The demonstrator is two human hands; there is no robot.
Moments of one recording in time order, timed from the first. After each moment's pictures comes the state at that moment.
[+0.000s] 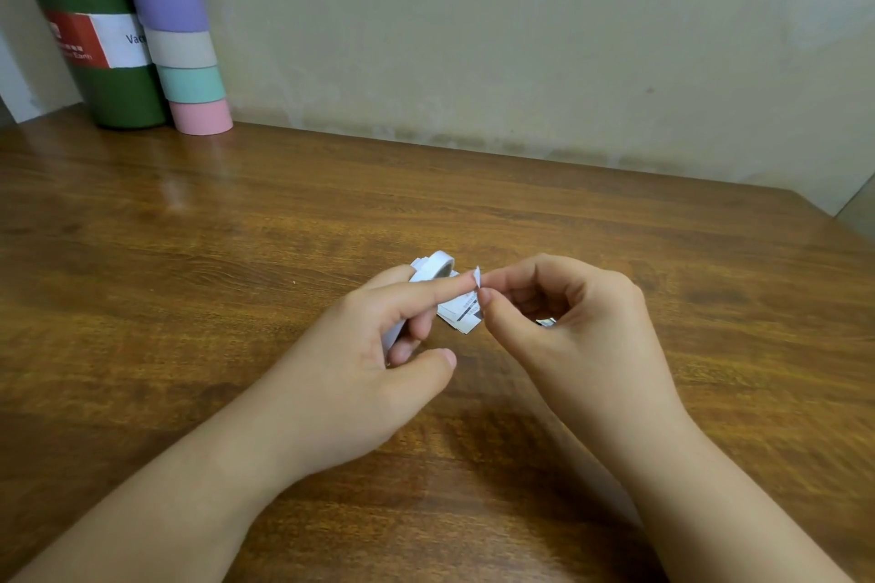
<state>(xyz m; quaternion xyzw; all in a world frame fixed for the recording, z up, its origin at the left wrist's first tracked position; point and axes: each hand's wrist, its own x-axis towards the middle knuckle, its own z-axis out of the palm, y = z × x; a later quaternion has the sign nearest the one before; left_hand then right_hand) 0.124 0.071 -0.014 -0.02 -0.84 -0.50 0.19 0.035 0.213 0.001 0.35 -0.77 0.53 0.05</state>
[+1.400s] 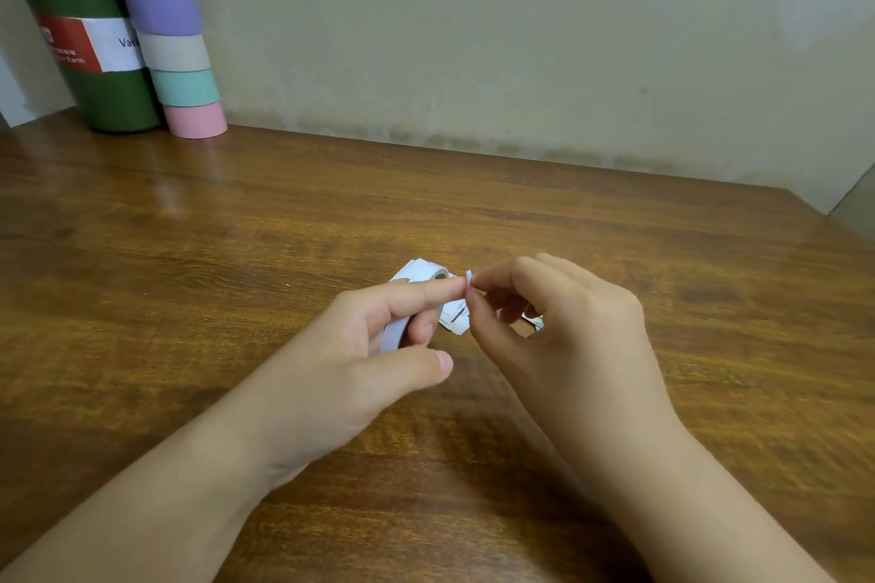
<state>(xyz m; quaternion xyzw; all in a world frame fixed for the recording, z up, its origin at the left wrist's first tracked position) 0.128 0.076 -0.003 0.00 -0.75 -0.65 0.10 0.033 0.212 -0.009 0.43 -0.78 0.34 0.30</state>
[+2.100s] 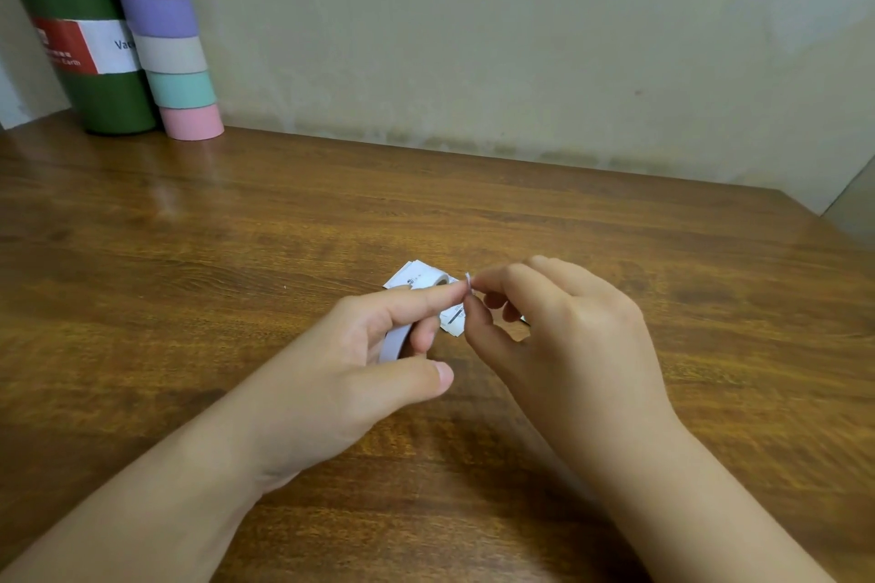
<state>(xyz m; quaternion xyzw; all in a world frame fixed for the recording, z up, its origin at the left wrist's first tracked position) 0.129 0.073 -0.006 -0.01 -0.77 -0.64 0.08 0.029 0.213 -0.011 0.45 -0.76 0.27 0.39</state>
